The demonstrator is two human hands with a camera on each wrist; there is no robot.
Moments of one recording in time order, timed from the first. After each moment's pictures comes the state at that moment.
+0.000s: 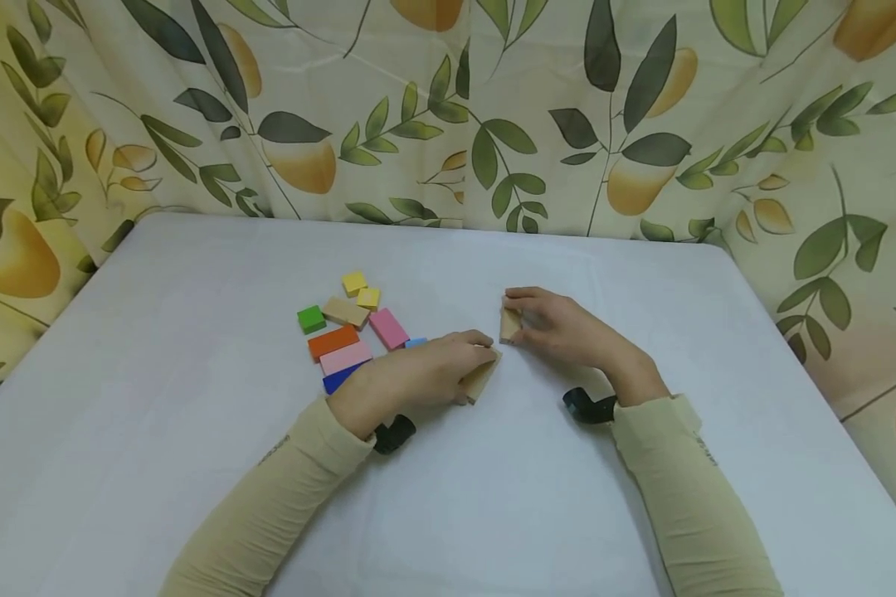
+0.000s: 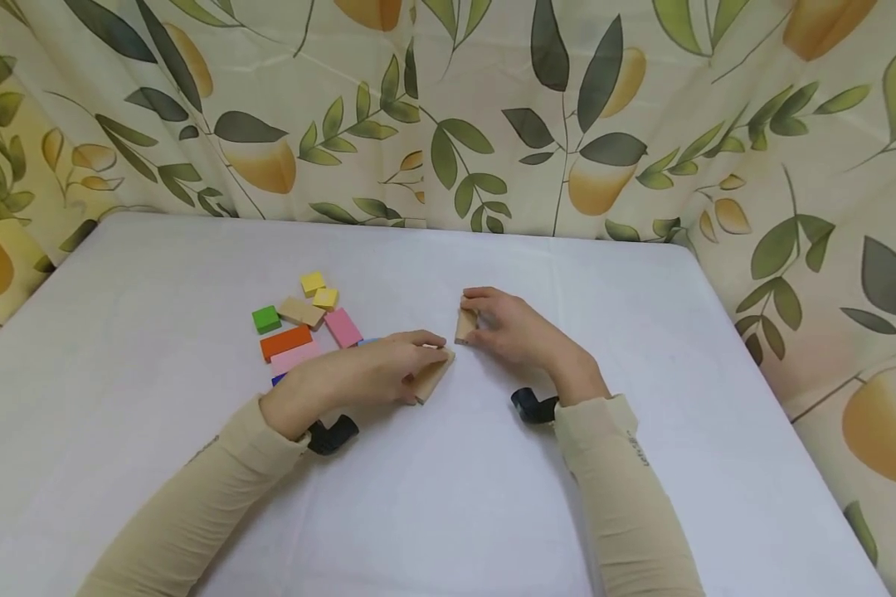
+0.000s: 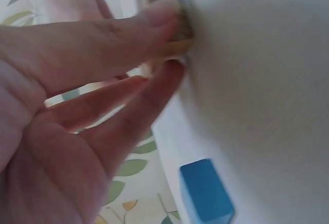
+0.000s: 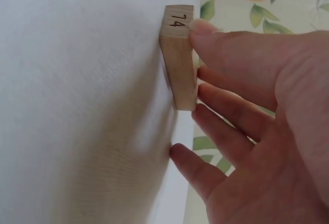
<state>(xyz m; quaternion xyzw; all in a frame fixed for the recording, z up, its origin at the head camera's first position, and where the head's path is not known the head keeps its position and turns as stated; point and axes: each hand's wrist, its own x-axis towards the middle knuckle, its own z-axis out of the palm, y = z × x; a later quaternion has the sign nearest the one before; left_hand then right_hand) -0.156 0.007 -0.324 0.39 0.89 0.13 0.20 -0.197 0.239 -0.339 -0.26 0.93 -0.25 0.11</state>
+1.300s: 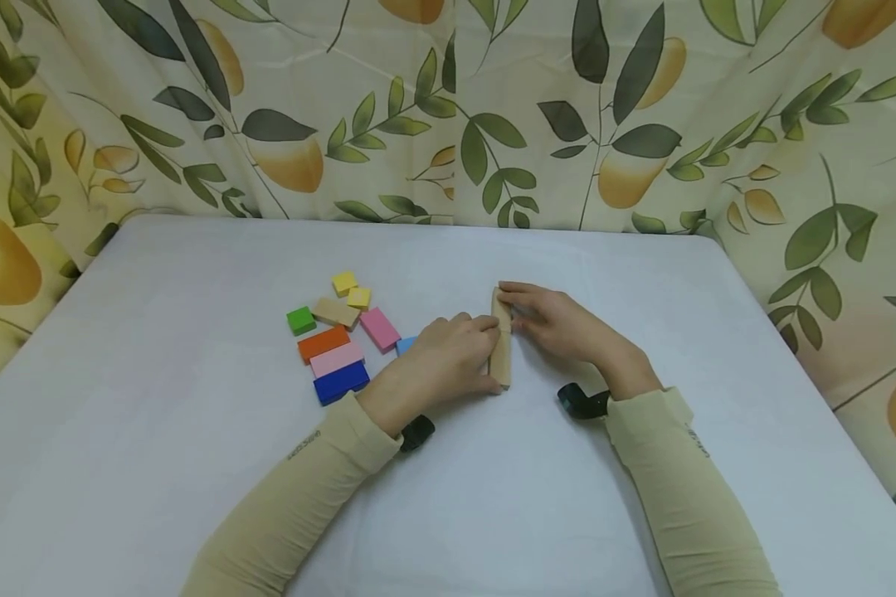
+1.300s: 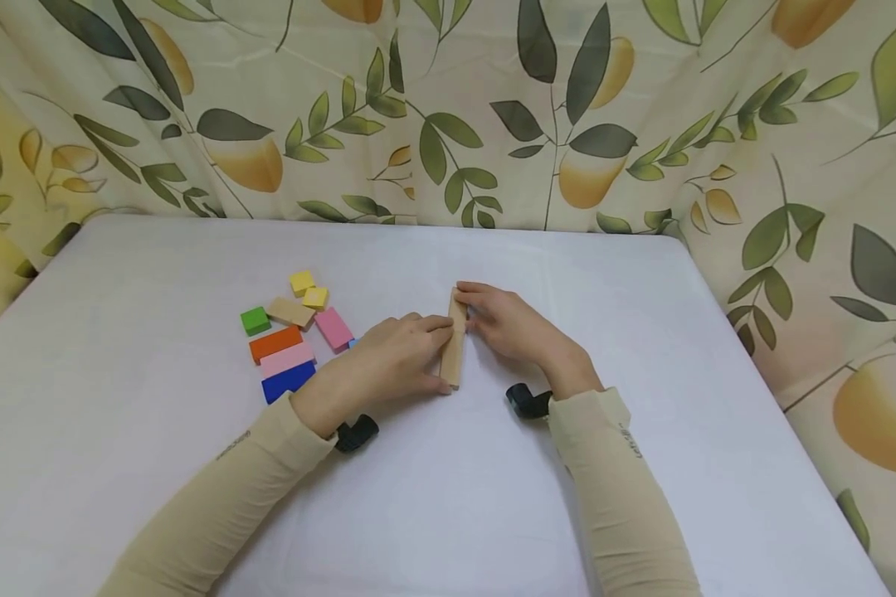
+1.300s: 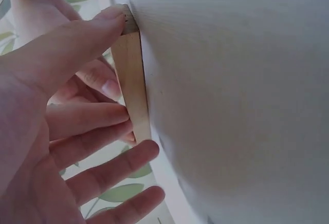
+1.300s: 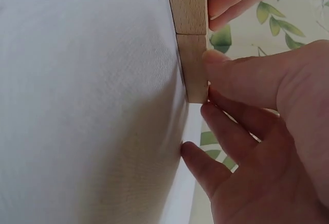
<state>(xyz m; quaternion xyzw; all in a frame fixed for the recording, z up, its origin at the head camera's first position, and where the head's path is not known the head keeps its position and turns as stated) -0.161 0.039 -0.333 0.36 0.93 0.02 0.06 -0.198 0.241 -0.342 -0.26 0.93 -0.25 0.10</state>
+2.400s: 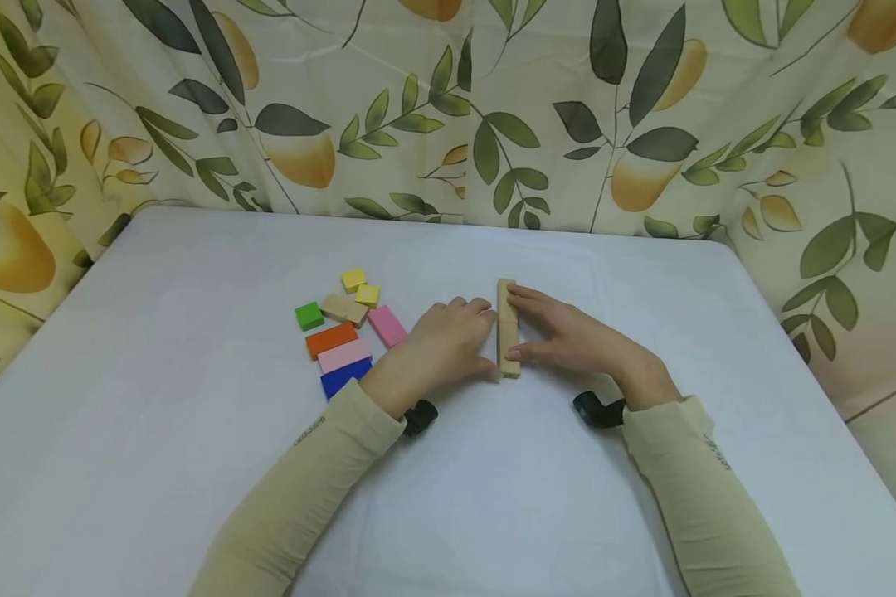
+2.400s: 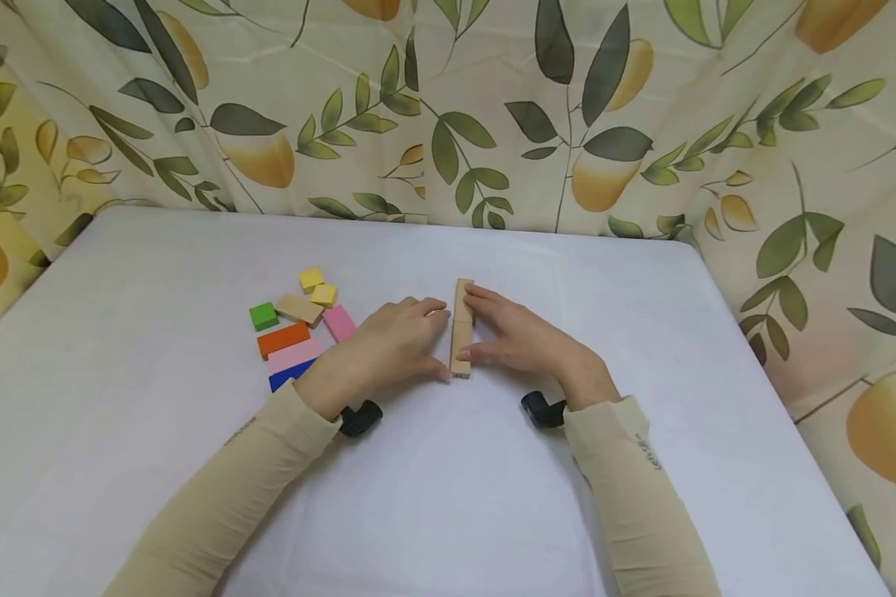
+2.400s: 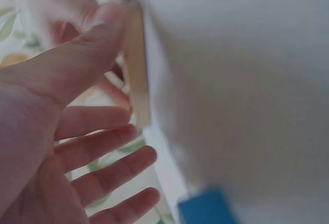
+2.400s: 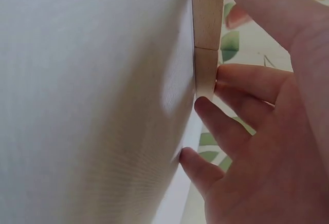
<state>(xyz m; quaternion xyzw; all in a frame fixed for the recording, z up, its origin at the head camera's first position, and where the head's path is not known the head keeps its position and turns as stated) -0.178 0.030 -0.331 0.31 0.95 0.03 0.08 -0.195 0.244 -0.344 -0.25 0.93 -0.23 0.16</state>
